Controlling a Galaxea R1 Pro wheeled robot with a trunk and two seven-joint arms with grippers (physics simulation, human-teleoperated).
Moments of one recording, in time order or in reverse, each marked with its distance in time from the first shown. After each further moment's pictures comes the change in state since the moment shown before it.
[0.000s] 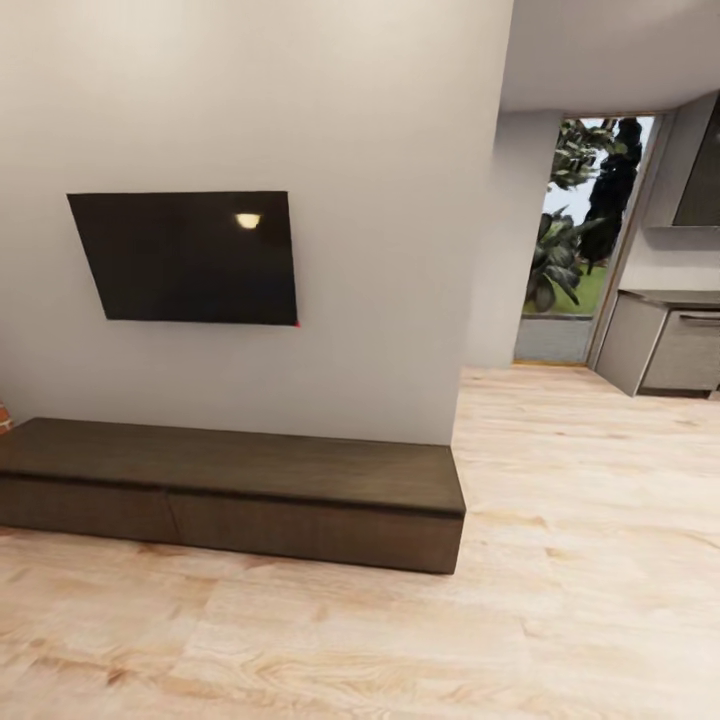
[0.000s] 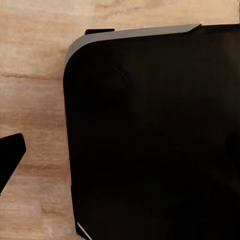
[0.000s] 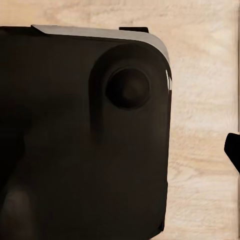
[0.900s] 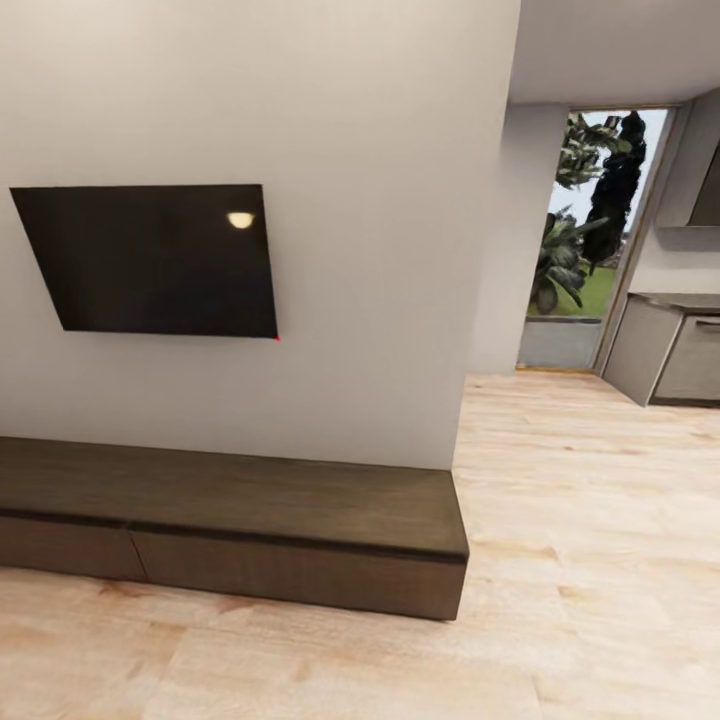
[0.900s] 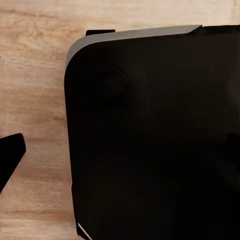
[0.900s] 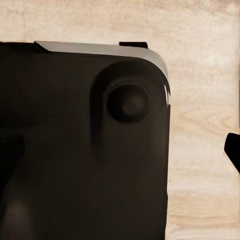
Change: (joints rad) left arm 0.000 0.001 0.000 -0.001 0.000 -0.001 0.001; right arm 0.000 0.000 0.000 0.000 0.000 -0.047 0.000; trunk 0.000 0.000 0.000
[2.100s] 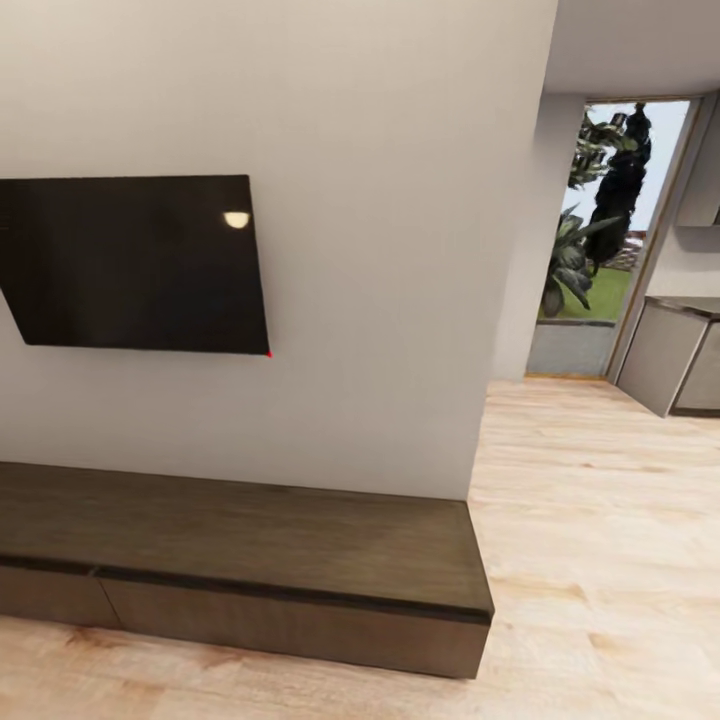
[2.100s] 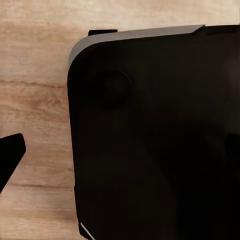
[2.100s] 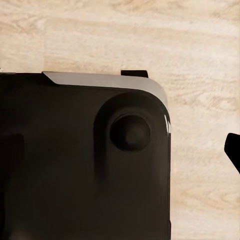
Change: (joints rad) left arm 0.000 0.004 0.000 0.000 -0.001 0.000 0.001; right arm 0.000 0.003 -0.002 0.000 -0.001 -0.099 0.001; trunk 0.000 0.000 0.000
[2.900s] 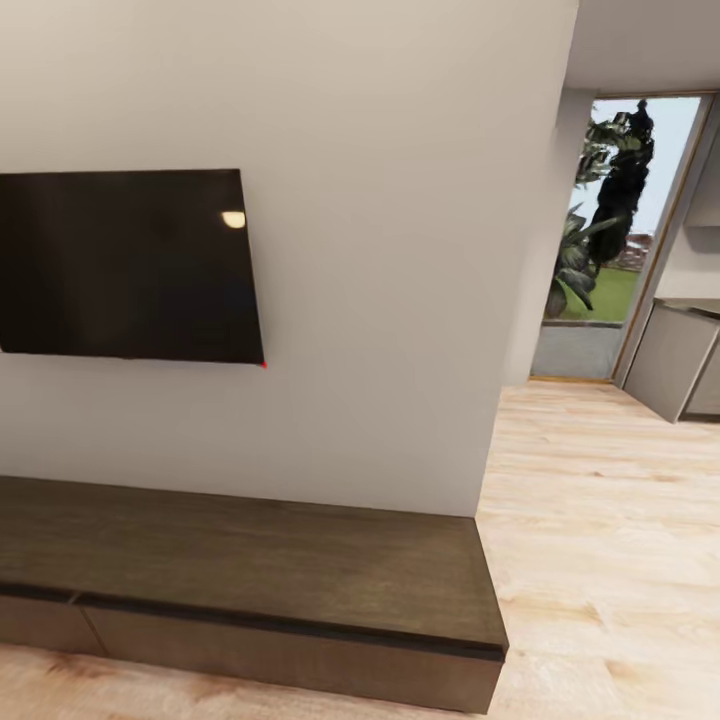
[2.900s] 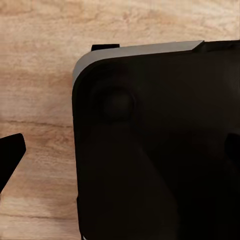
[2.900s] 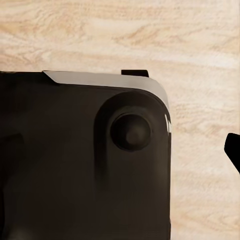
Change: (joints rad) left arm 0.000 0.004 -0.001 0.000 0.001 -0.046 0.000; right arm 0.000 0.000 0.001 0.000 0.003 0.002 0.001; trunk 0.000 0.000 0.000
